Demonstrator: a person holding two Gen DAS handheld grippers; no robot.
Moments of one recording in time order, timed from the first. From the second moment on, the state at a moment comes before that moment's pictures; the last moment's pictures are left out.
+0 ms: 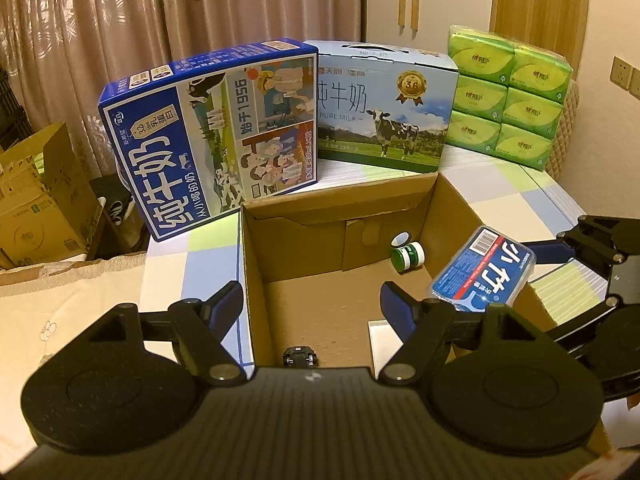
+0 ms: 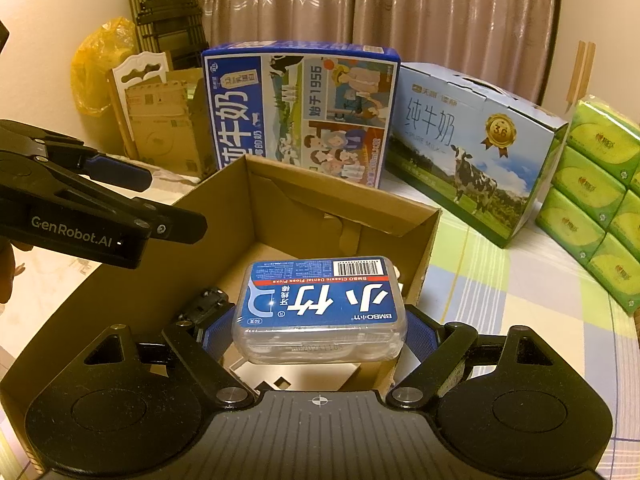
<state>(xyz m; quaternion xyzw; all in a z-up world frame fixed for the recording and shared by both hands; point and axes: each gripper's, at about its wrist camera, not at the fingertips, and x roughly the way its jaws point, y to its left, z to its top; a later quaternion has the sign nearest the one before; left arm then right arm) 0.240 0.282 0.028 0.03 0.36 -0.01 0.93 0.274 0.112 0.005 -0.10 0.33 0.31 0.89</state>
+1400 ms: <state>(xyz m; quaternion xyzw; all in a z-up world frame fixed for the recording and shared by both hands) 0.024 0.225 0.085 -0.07 0.32 0.05 0.94 0.101 0.024 0.066 0.01 0.34 0.29 0.89</state>
